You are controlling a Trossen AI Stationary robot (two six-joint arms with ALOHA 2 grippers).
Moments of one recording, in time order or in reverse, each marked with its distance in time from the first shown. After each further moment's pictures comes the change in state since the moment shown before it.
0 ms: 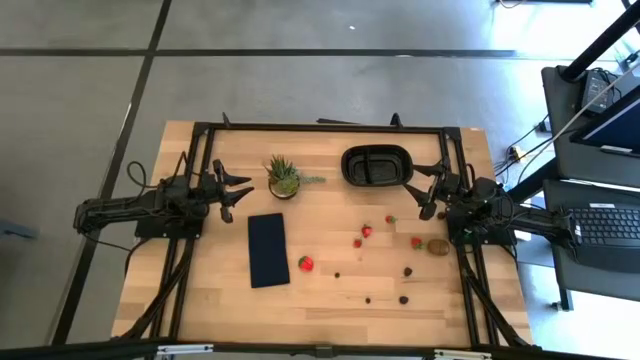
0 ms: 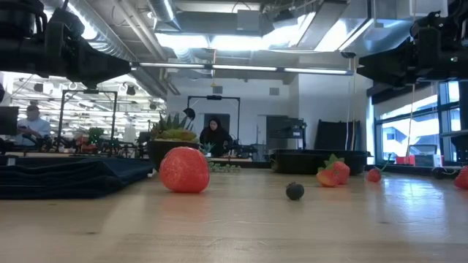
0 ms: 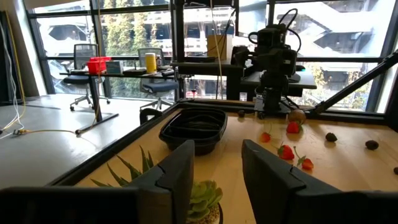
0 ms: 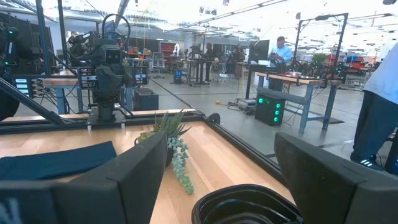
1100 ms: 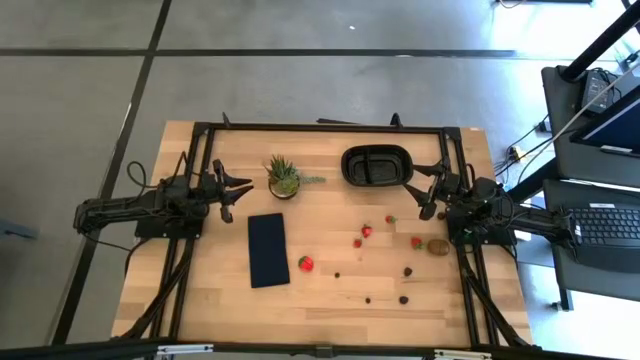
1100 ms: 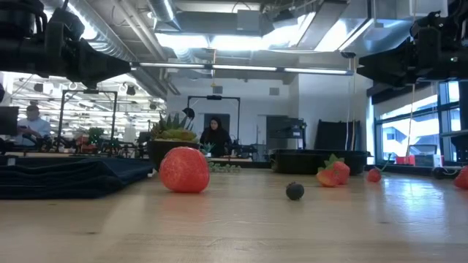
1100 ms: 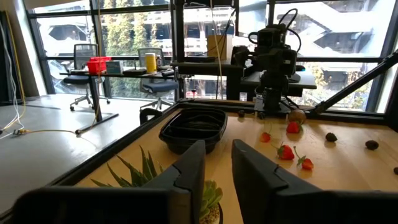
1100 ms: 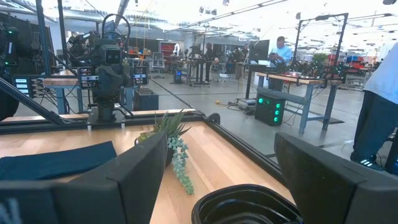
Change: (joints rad) left arm 0.000 0.000 0.000 0.000 0.000 0.000; right arm 0.000 0.000 0.000 0.000 0.000 0.000
